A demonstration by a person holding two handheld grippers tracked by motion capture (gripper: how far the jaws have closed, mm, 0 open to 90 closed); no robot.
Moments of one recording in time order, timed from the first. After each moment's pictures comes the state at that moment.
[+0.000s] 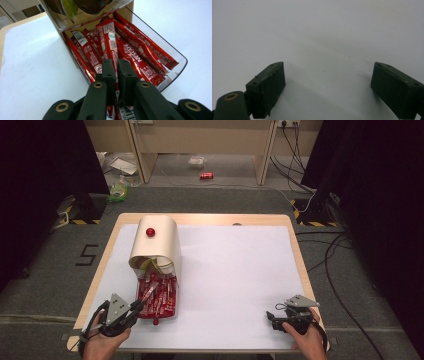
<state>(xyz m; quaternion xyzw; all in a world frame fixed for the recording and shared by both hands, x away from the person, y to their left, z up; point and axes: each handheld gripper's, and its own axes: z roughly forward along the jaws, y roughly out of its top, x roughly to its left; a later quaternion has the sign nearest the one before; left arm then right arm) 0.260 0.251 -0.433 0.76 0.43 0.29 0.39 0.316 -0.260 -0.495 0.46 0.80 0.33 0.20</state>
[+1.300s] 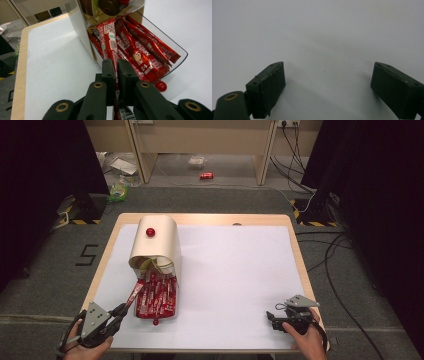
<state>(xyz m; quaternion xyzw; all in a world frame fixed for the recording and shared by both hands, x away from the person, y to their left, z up) 0.232 0.282 -0.421 0.74 0.44 0.31 0.40 0.316 -0.260 -0.495 0.46 0.80 0.33 0.20</state>
